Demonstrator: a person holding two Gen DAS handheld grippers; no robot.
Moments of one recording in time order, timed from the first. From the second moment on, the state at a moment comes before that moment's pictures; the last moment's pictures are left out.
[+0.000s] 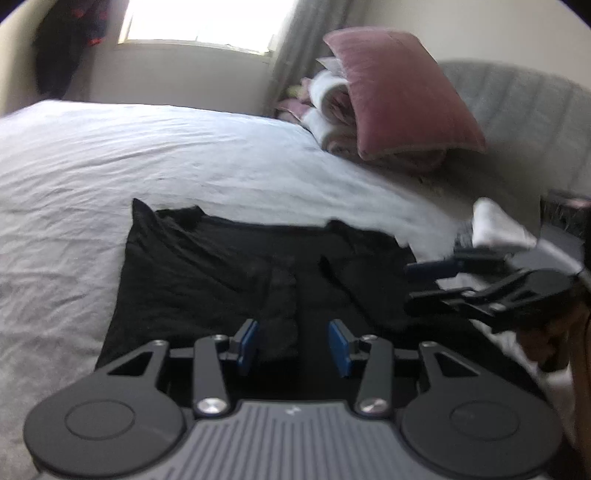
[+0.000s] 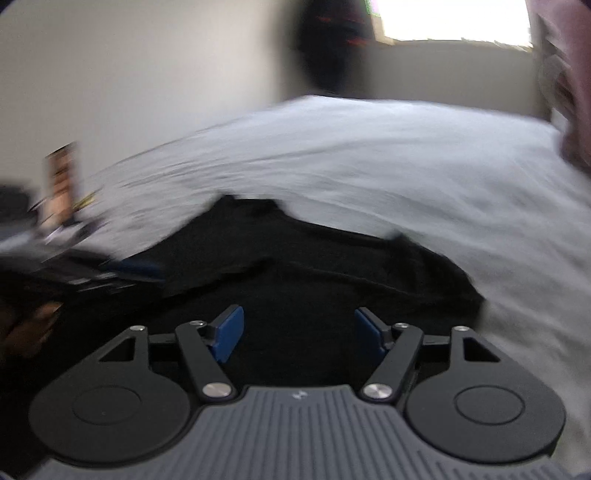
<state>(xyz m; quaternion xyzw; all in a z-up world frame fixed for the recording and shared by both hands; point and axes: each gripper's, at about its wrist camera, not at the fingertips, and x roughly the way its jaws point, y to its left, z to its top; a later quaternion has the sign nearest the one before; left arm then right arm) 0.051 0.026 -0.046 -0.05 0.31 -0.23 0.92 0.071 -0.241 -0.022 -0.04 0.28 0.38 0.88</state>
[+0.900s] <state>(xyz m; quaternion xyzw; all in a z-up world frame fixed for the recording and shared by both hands) 0.001 0.041 -0.032 -0.06 0.34 -0.24 0.91 0.025 -0.201 -0.010 -0.10 0.37 0.32 0.87</state>
